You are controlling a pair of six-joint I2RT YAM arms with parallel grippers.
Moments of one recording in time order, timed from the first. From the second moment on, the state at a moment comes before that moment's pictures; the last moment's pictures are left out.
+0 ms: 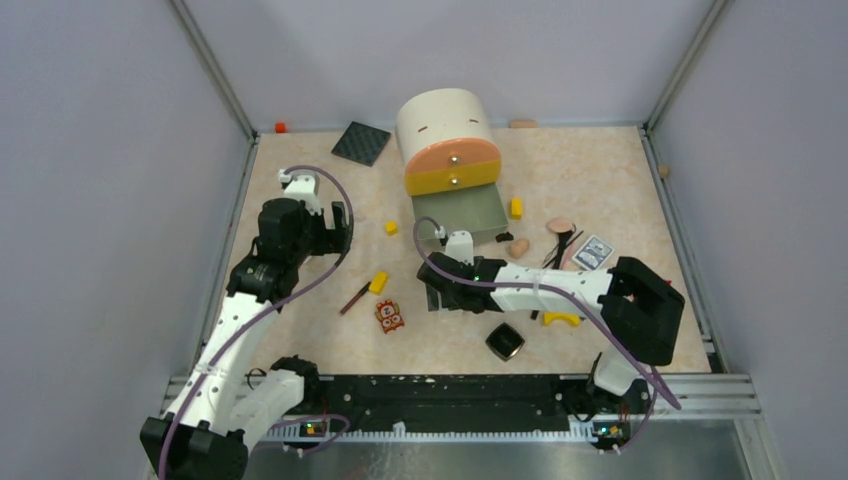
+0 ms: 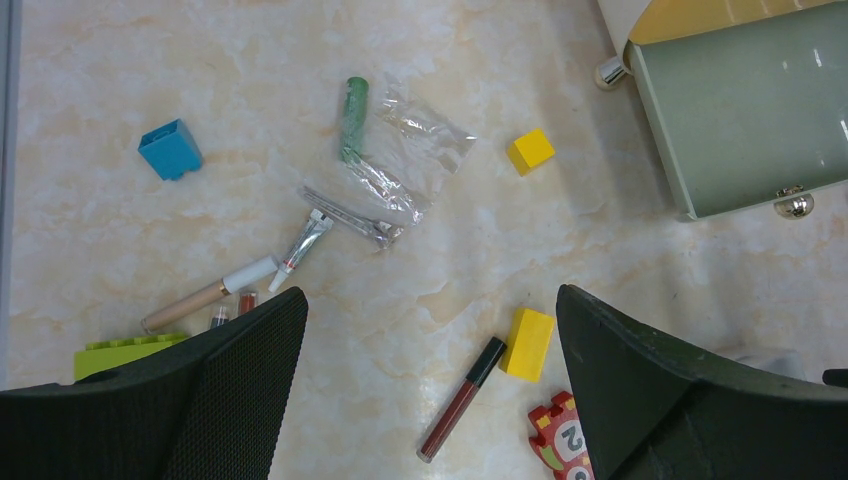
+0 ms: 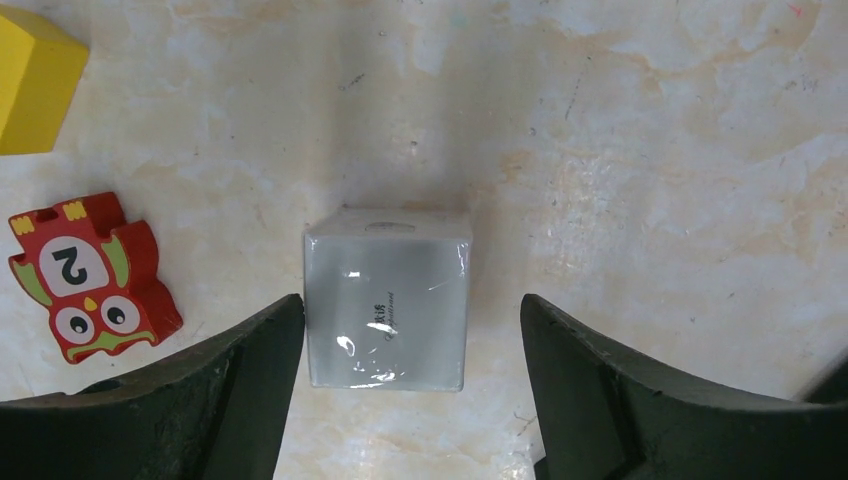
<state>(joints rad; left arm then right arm) -0.20 0.89 0.86 -0.46 -0.05 -0.13 1.11 1.64 1.06 -0.50 0.47 0.84</state>
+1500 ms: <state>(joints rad) -0.20 0.87 0.86 -0.46 -0.05 -0.13 0.84 1.57 1.33 -0.44 0.51 0.45</state>
